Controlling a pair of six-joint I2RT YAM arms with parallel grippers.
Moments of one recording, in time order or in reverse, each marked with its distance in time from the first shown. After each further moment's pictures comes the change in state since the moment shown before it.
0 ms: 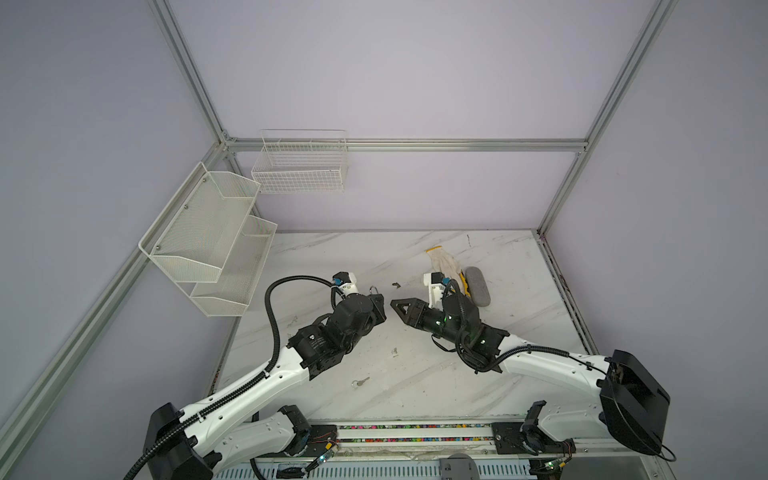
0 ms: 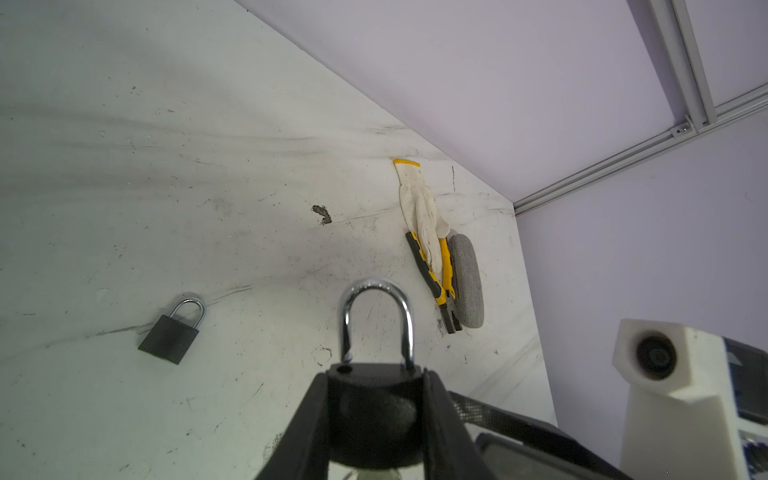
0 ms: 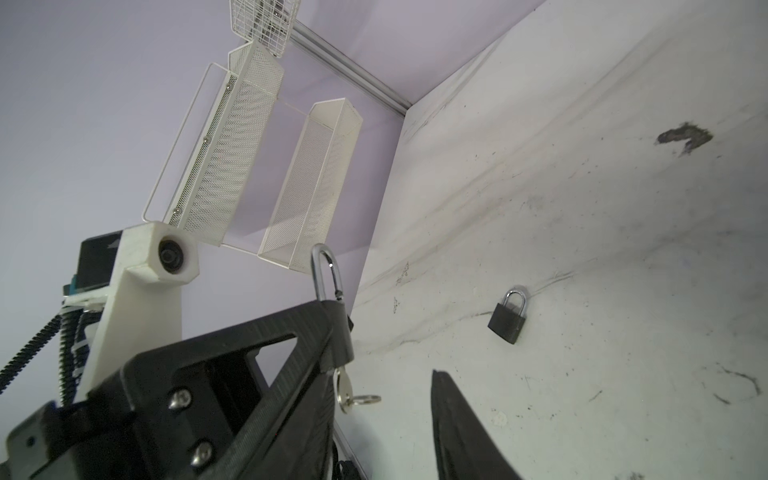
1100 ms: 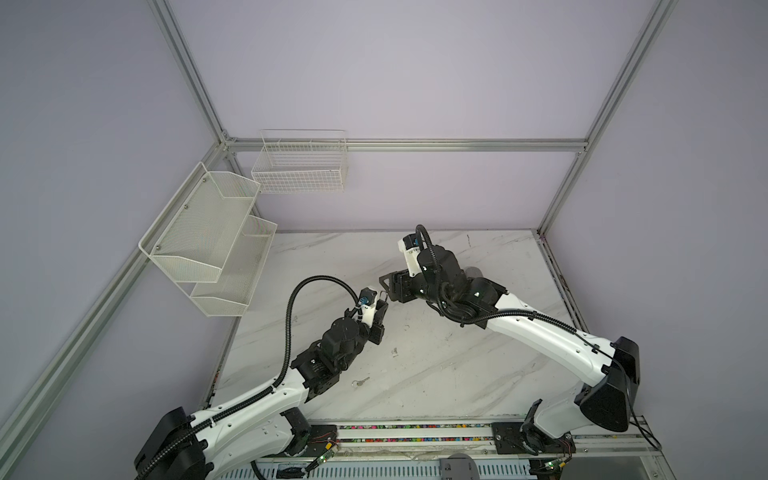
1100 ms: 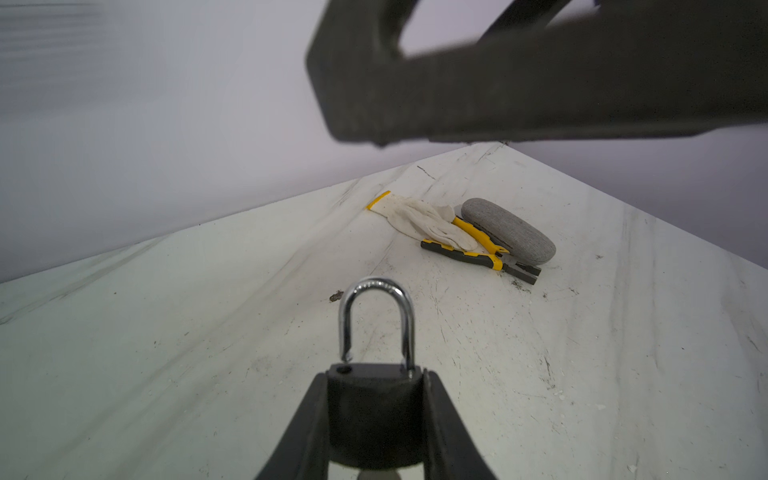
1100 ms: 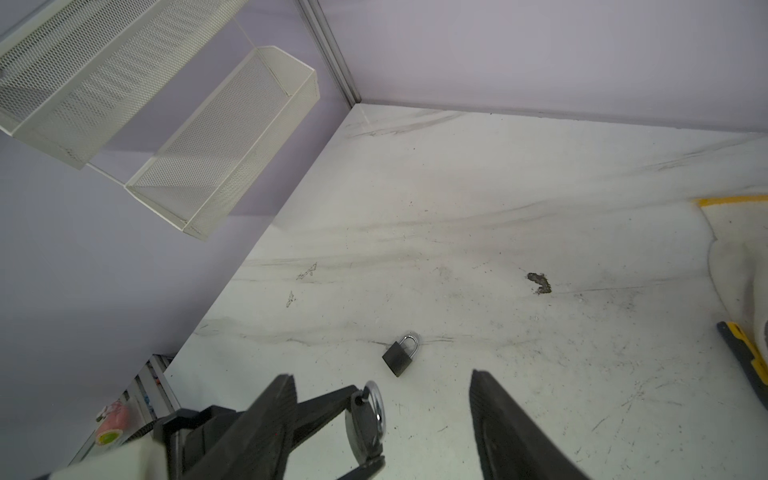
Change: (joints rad) left arm 0.000 -0.072 -0.363 0.617 0.064 0.904; right arm 0.000 0.202 0.668 -0.747 0.111 -0.551
